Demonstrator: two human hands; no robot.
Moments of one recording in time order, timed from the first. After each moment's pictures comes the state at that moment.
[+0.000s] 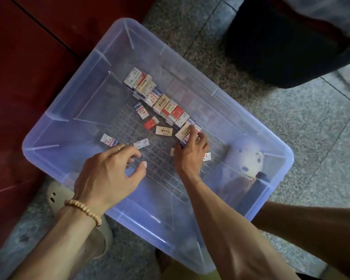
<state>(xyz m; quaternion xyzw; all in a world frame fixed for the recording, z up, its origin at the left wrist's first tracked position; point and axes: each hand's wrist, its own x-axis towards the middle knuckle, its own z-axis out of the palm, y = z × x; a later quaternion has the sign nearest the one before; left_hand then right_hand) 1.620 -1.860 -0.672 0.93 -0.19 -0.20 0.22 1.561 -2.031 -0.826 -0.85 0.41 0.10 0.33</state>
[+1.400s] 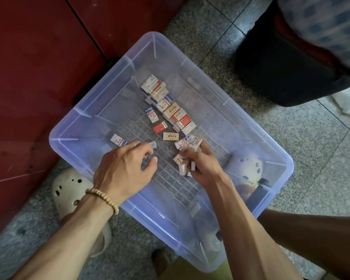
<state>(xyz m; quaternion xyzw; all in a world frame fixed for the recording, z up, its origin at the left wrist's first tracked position) 1.618 -1.861 -0.672 0.93 -0.17 -0.19 0.25 1.572 -2.053 -0.754 -0.36 0.48 0.14 0.79</state>
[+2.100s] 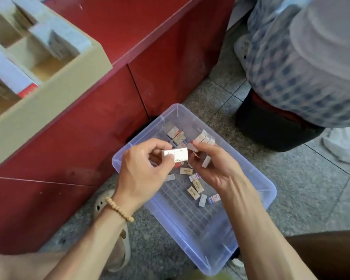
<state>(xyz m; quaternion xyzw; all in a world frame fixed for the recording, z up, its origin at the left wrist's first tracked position) 1.611 -1.877 -0.509 0.87 -0.03 -0.07 0.49 1.618 -2.044 -0.550 -0.24 0.37 0.14 0.88</state>
